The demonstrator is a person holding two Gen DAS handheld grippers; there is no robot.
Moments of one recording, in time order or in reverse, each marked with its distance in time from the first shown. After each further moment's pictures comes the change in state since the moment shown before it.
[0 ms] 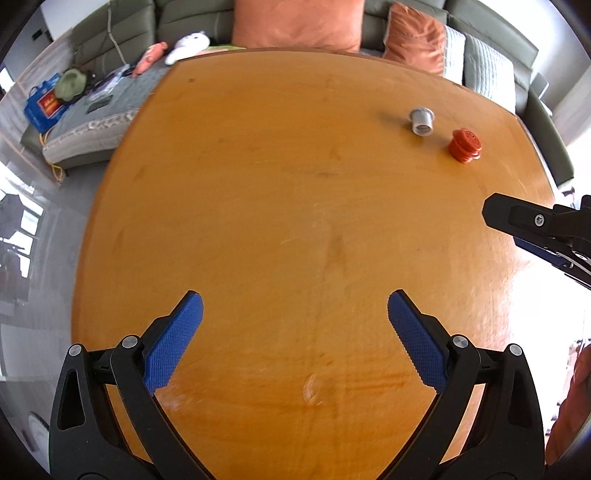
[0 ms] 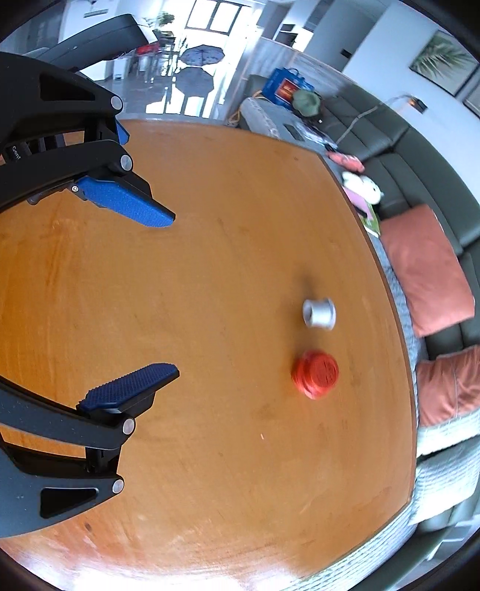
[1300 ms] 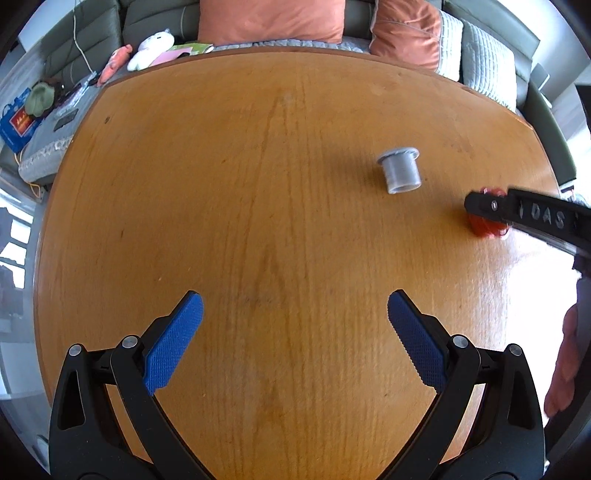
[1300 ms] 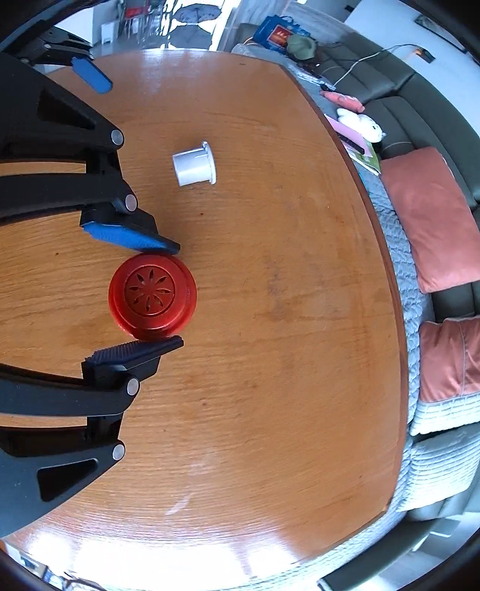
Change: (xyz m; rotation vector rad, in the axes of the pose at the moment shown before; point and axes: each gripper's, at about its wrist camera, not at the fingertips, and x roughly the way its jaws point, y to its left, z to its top) left arm 0.066 -0.042 0.101 0.038 0.042 -0.035; right arm 0.052 -0.062 0.096 0.002 0.041 -0.180
